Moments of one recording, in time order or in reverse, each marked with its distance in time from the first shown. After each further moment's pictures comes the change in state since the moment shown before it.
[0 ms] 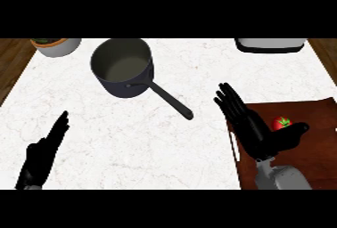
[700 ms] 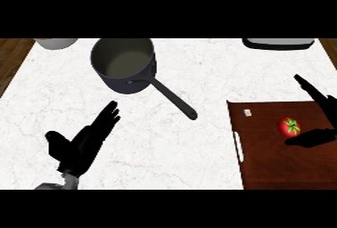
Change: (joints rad) left arm -0.112 -0.179 -0.108 -0.109 0.210 -0.160 0.087; right arm -0.100 -0.516 -0.126 0.396 0.472 0.078 -0.235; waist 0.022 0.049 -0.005
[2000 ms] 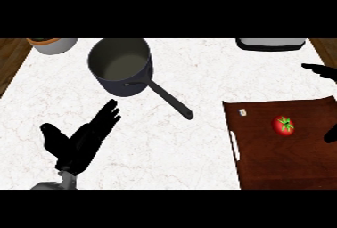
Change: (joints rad) left arm 0.002 -0.051 0.069 -0.027 0.016 -0.061 0.097; right arm -0.164 -0.141 -0.079 -0.197 0.039 0.531 0.483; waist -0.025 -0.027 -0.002
